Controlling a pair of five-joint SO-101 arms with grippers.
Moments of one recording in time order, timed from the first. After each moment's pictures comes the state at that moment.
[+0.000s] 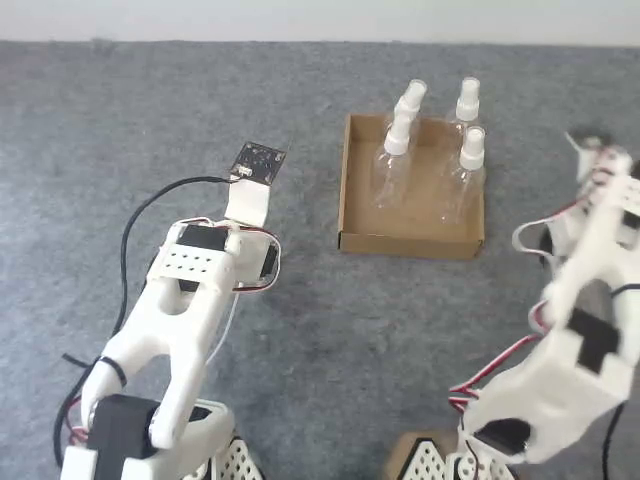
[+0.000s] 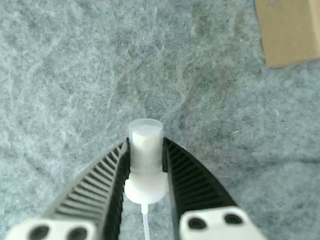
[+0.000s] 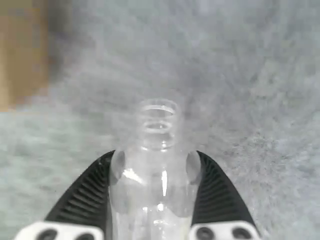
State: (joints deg) left arm 3.9 -16.4 47.5 53.0 -3.2; right arm 23.0 11.5 -5.7 84.6 31.9
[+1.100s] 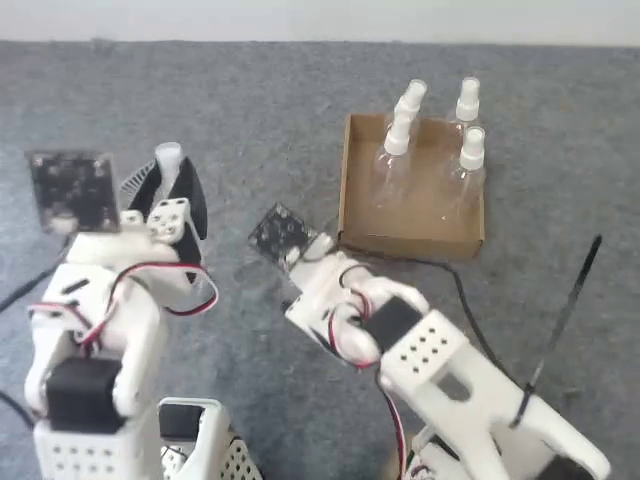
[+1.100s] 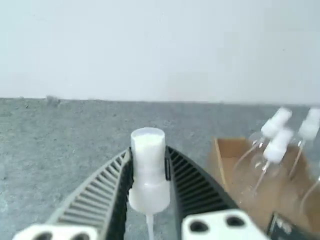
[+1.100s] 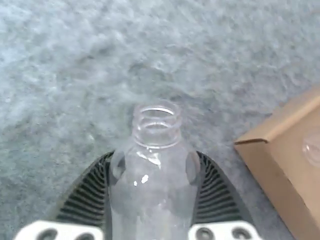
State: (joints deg) left arm -3.1 -66.5 32.5 66.0 12.3; right arm -47.5 -38.4 54.2 43.7 10.2
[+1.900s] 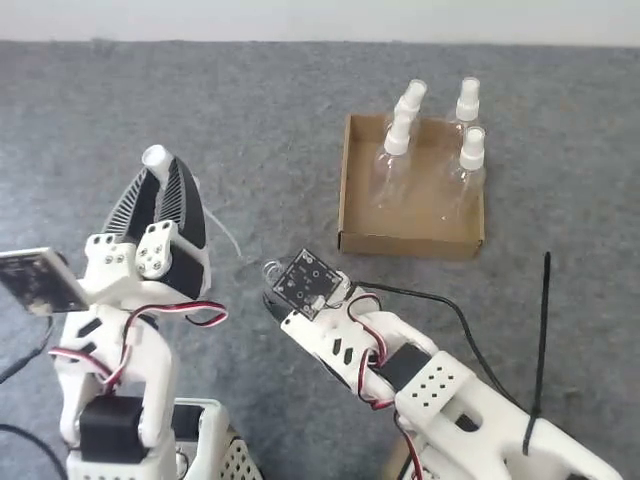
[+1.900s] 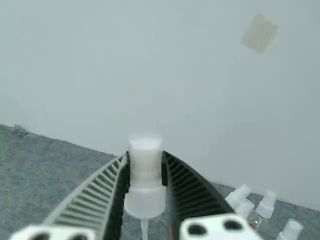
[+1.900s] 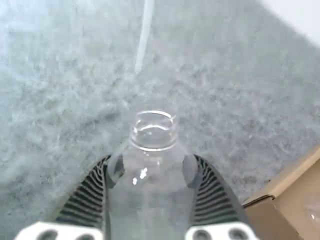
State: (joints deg) left arm -3.5 -84.5 54.9 46.0 26.1; right arm -49.1 -45.5 78.0 4.6 10.2
